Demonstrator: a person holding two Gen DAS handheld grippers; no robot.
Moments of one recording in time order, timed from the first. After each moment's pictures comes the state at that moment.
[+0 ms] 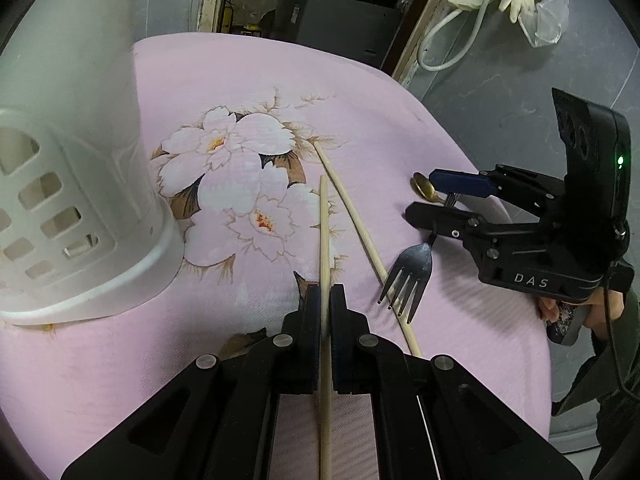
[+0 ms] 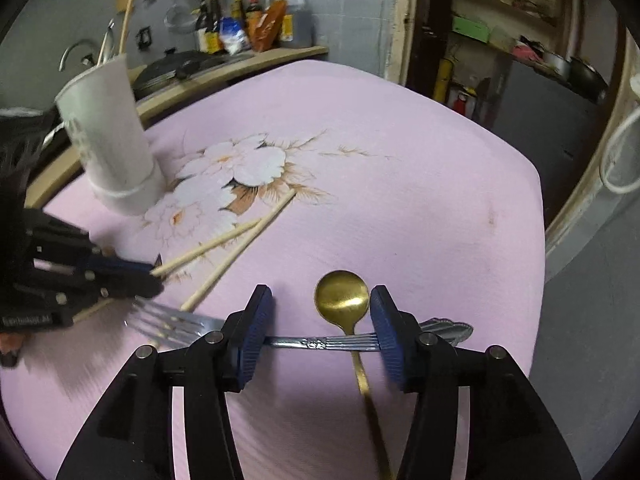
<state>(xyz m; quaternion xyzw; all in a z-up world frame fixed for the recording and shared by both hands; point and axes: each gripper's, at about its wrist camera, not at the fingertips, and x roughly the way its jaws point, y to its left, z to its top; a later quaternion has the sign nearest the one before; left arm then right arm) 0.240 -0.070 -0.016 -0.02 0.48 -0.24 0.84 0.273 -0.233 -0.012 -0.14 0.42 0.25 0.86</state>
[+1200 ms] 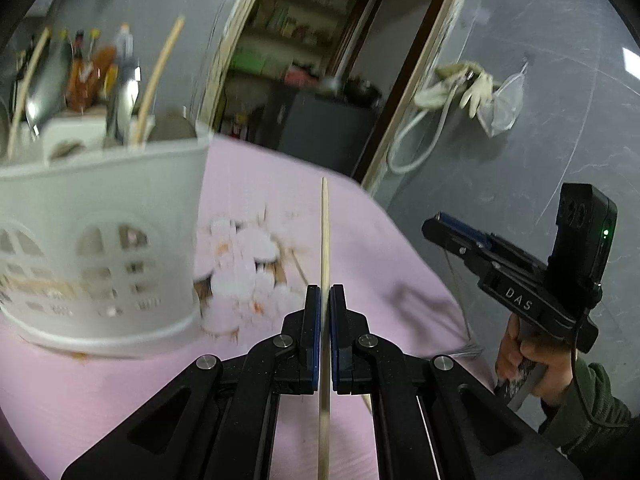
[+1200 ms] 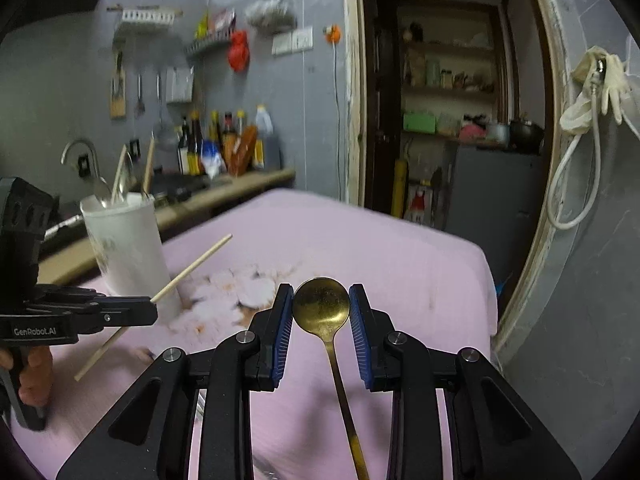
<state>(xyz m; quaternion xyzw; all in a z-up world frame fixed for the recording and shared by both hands) 0.193 -0.036 0.038 -0.10 0.29 -0.27 0.91 0.218 -0.259 0.047 -0.04 0.21 0.21 0.96</state>
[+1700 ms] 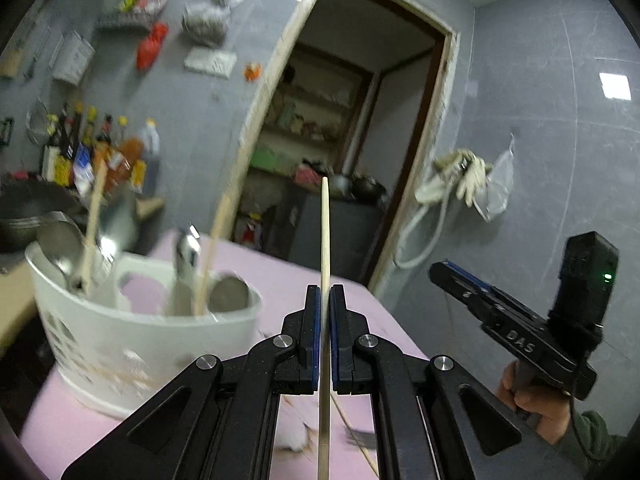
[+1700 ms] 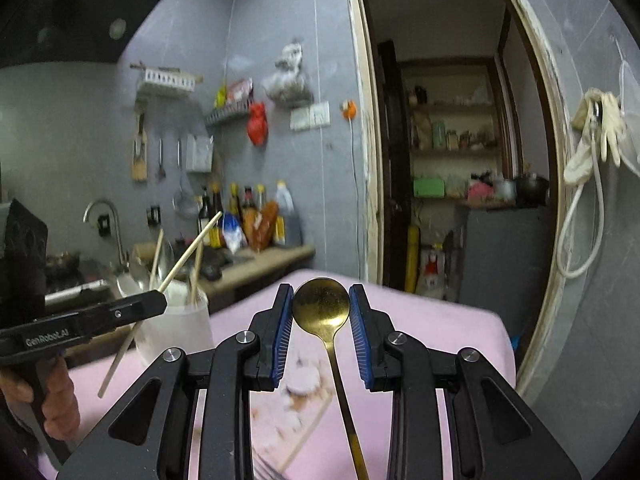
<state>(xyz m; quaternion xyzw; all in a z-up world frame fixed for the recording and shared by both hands) 0.160 -0.005 0.083 -0.12 0.12 -0.22 0.96 0.193 -0.223 0.097 -0.01 0.08 0.23 0.97</state>
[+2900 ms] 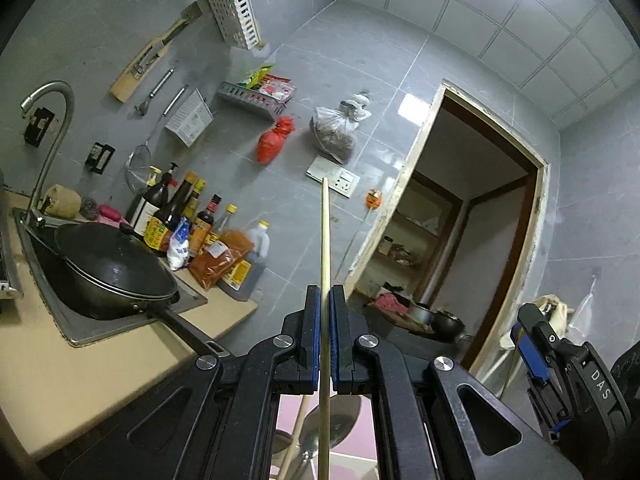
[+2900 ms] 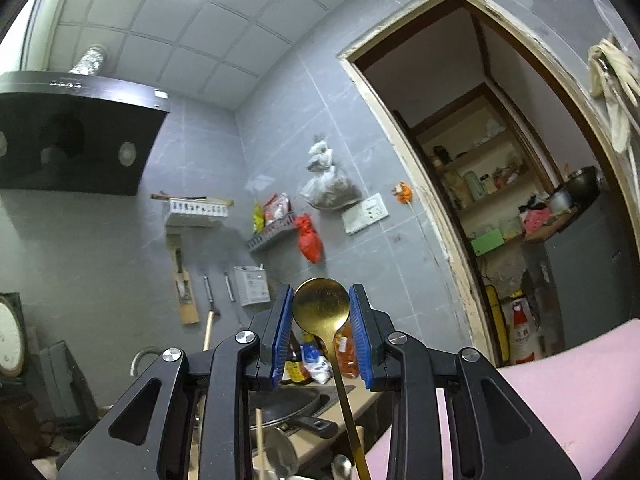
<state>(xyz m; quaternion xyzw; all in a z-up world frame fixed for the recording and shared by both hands) 0.211 0.166 0.106 -0.25 -0.05 -0.05 0.97 0.244 -0.103 0.124 0.19 -0.08 0.29 0.93</state>
